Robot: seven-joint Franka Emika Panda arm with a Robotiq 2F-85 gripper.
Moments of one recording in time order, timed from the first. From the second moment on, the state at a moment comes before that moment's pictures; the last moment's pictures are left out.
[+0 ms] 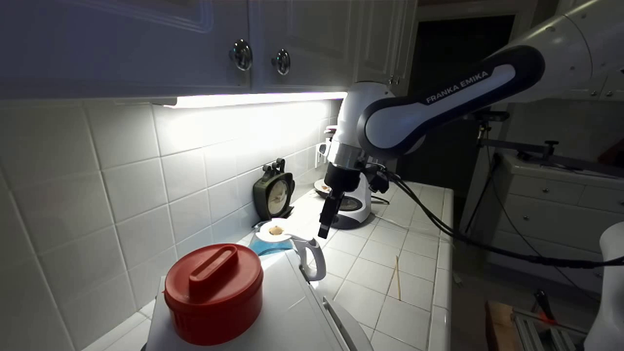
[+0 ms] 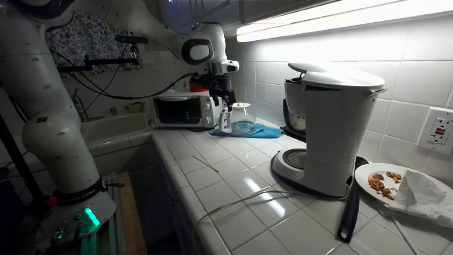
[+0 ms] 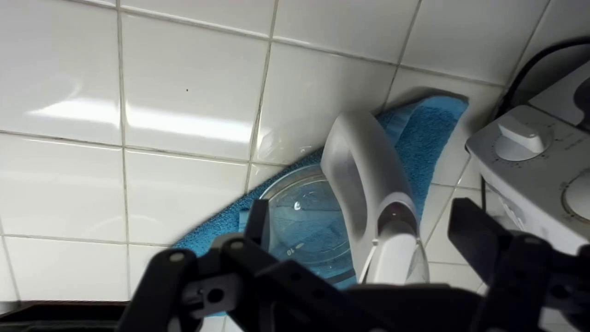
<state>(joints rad) 0.04 -0.02 -0.04 -2.14 0.16 2.30 -0.24</state>
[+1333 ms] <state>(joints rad) 0.04 0.15 0.01 -2.04 0.17 2.37 -0.14</state>
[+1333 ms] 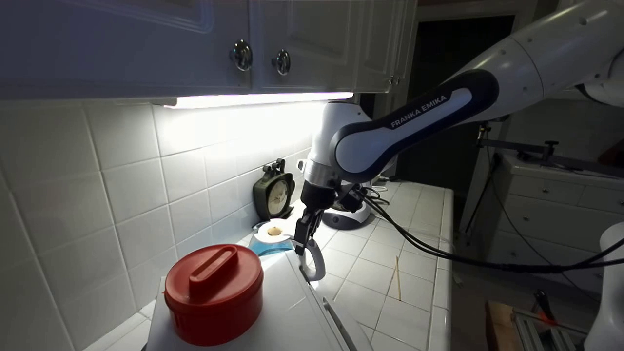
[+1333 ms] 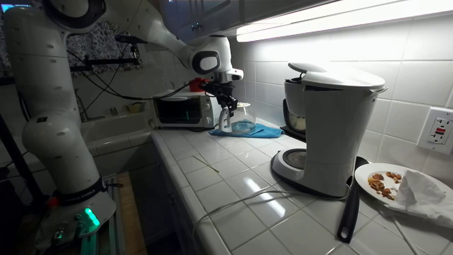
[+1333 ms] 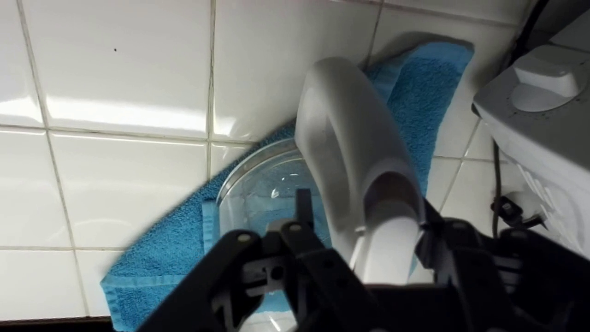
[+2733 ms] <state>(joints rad) 0.01 0.00 0.00 -2.11 0.15 2.20 0.01</state>
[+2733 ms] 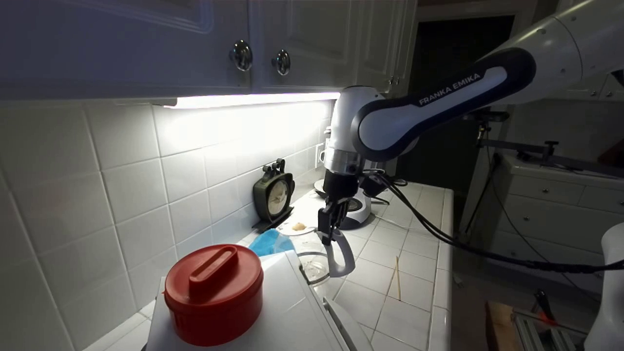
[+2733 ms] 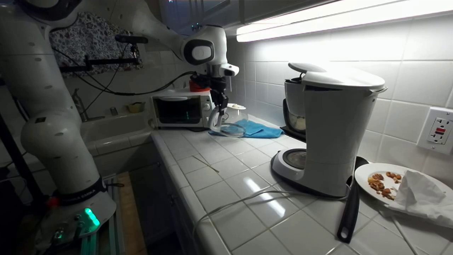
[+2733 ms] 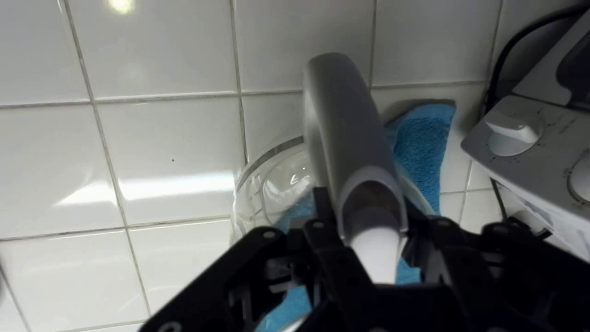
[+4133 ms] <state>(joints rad) -0.03 -0.11 -0.02 -2.28 0.11 2.22 0.19</state>
